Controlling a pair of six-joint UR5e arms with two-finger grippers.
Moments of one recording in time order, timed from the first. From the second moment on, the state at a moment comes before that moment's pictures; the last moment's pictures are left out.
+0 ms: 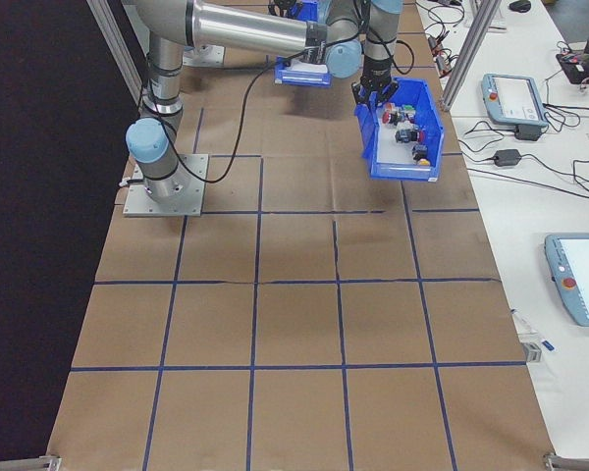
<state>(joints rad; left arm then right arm) -1.47 -1.42 -2.11 -1.14 1.32 -1.34 1.50 -1.25 1.42 -1.82 -1.63 -1.64</state>
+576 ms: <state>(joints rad) -1.51 -1.72 -1.82 -1.14 1.25 -1.37 1.38 -1.43 1.70 -1.85 -1.61 -1.74</state>
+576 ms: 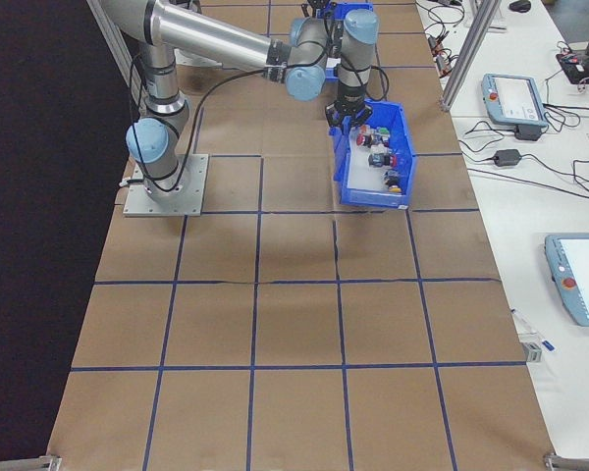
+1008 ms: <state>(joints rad) -1.66 -1.90 -1.63 -1.12 1.24 -1.61 1.31 -1.58 1.90 -1.91 -1.61 -1.82</state>
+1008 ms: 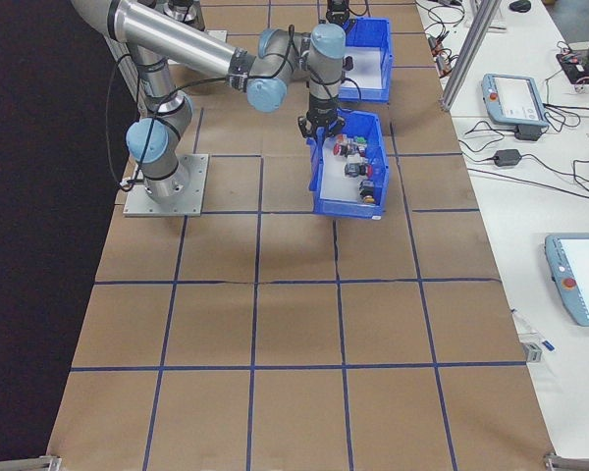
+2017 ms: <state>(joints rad) -1.79 -2.09 -1.50 -1.03 1.23 -1.77 1.30 -1.85 2.19 -1.90 -1.61 -1.84</state>
